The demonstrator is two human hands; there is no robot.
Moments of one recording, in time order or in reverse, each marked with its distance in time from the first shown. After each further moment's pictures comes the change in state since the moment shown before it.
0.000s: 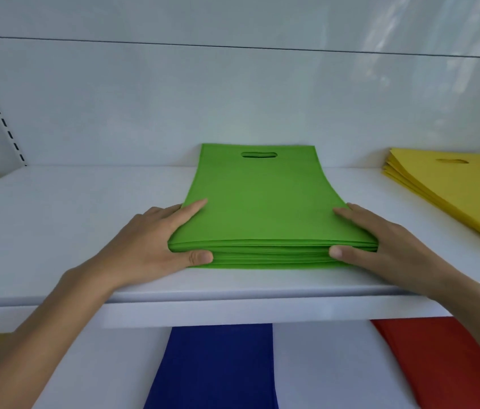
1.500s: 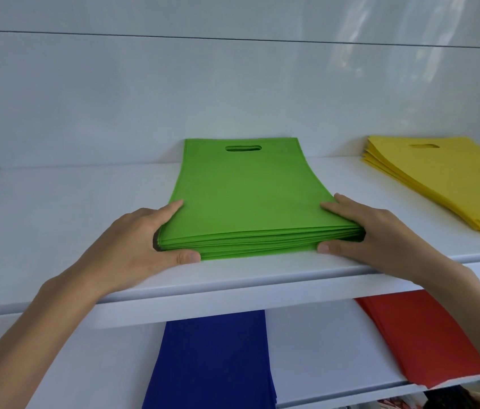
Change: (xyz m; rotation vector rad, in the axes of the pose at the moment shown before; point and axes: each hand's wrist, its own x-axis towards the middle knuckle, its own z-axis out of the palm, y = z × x) left_hand -0.008 -0.003 0.002 -0.109 0.052 -0.093; right_hand -0.012 -0.003 0.000 -0.022 -0.010 0.044
